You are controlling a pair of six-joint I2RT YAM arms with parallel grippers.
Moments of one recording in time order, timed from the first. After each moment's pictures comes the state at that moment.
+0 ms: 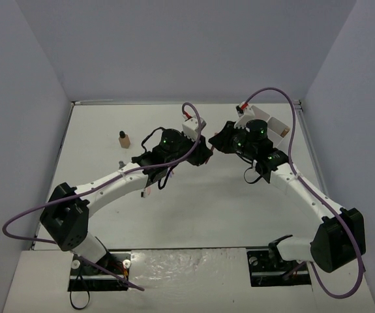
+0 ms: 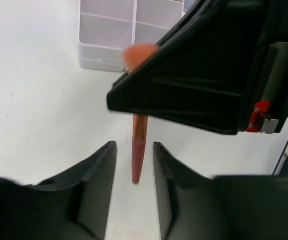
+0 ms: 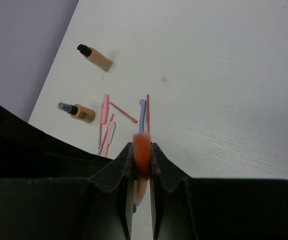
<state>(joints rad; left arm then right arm) -0.78 1.55 1.16 0.11 0.18 -0.28 0.40 1.29 0.96 -0.02 -0.27 0.50</state>
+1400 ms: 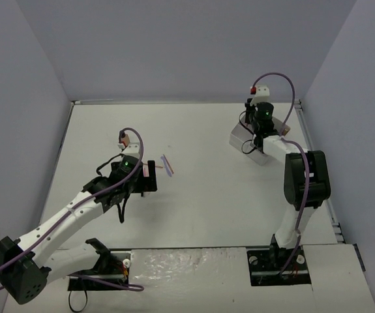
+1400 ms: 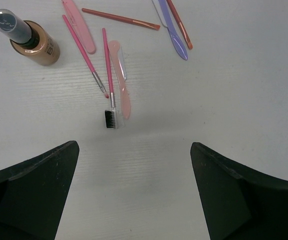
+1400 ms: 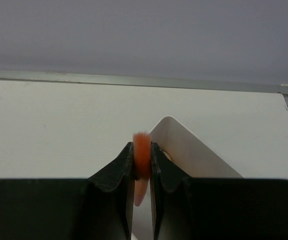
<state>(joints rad) -0.64 1.03 0.83 -0.59 -0.29 -0.53 0.12 1.85 1.17 0.49 0.11 -0.04</state>
